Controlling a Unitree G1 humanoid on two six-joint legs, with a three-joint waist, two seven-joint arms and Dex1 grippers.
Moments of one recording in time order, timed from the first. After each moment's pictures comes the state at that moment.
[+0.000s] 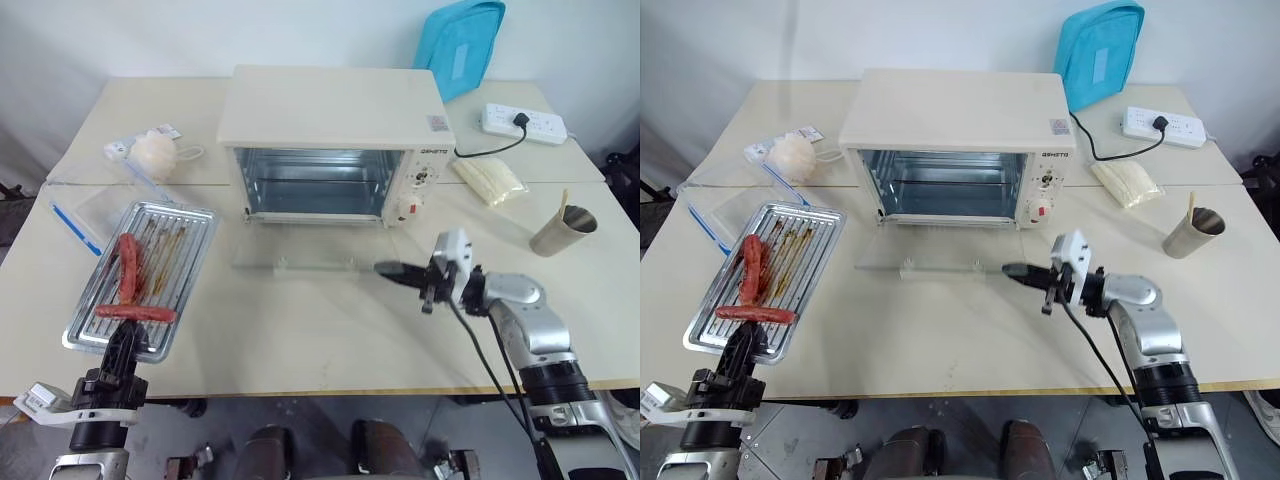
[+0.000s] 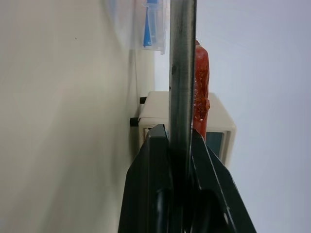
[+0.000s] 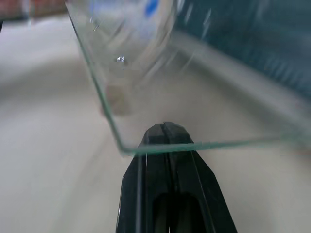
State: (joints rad) left arm 0.47 -0.04 0.73 -0.53 -1.94 0.65 0.14; right arm -0.46 -0.51 -0.01 0.14 0.44 0.15 1.10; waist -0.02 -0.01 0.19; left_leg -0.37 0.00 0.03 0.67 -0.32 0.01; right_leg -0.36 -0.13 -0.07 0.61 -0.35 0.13
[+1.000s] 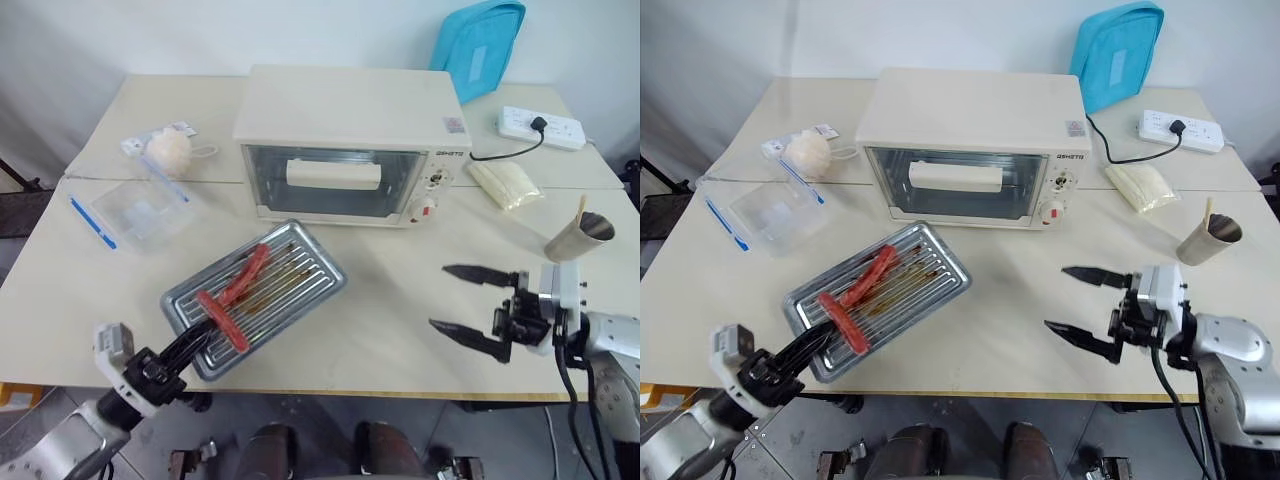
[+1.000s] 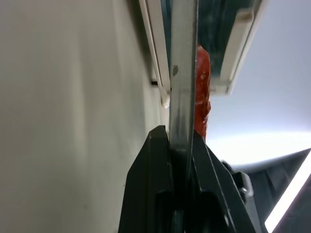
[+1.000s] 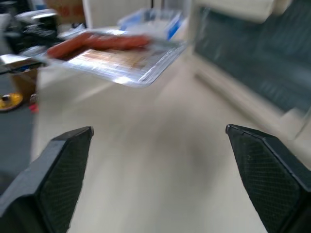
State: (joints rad) left arm 0.28 0.53 0.49 -0.23 -1.95 1.07 -0.09; right arm 0.05 -0.71 -0.31 -0.32 0.65 0.20 1.21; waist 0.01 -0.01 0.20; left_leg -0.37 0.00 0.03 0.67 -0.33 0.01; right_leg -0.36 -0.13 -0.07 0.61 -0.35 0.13
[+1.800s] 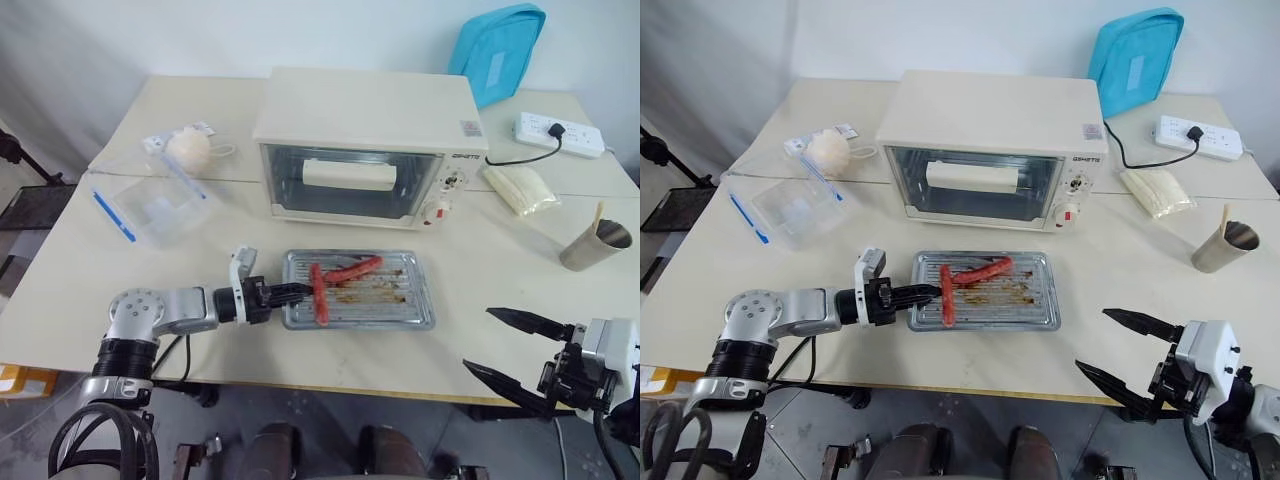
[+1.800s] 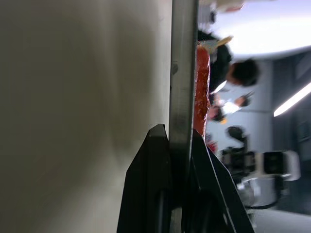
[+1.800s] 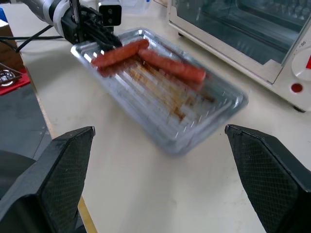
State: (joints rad) left arm -0.55 0.50 0.04 0.34 -1.56 1.34 -0.09; right arm 0.47 -0.69 -0.56 -0.57 0.67 0.20 1.06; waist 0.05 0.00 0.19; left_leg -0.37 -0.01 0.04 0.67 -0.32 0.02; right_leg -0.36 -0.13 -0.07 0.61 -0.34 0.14
